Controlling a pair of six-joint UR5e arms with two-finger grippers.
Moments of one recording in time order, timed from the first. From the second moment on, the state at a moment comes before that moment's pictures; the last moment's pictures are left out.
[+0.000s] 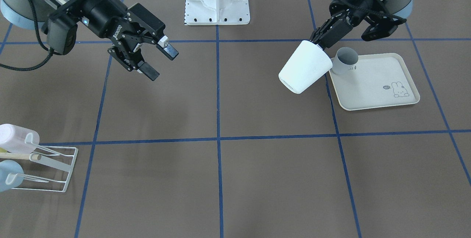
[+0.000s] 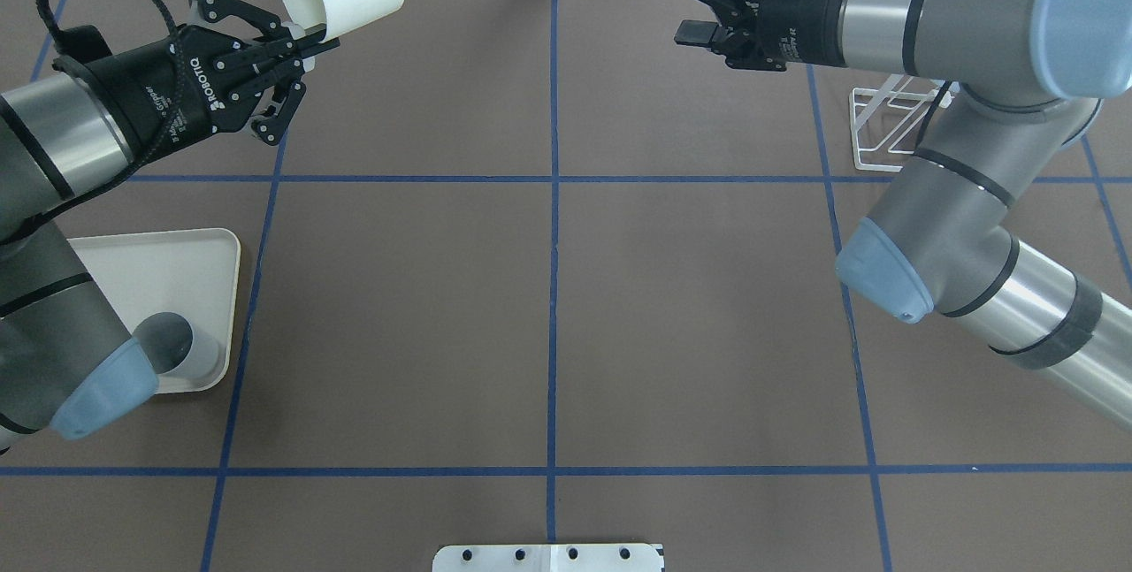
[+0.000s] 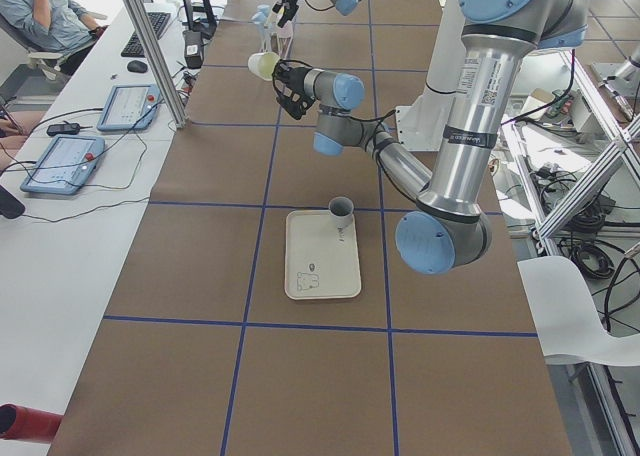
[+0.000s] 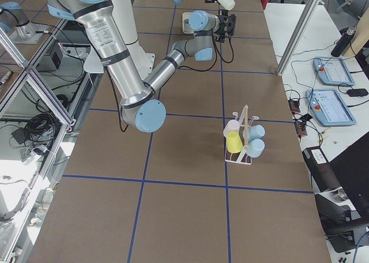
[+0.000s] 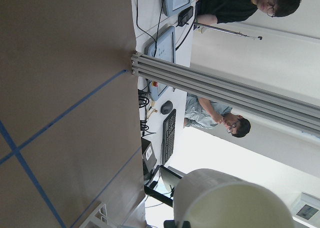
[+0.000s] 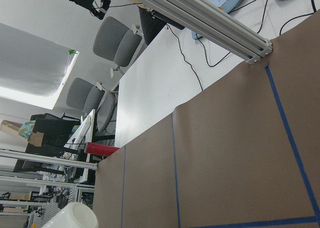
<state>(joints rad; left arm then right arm) -0.73 -1.82 -1.91 -2.85 -1.50 -2.57 0.81 -1.07 1.84 -0.61 1.81 1.74</state>
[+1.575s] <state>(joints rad) -0.57 -1.95 -1.79 -3.03 -1.18 -2.82 0.64 -0.92 1.64 -0.31 1.55 1.90</state>
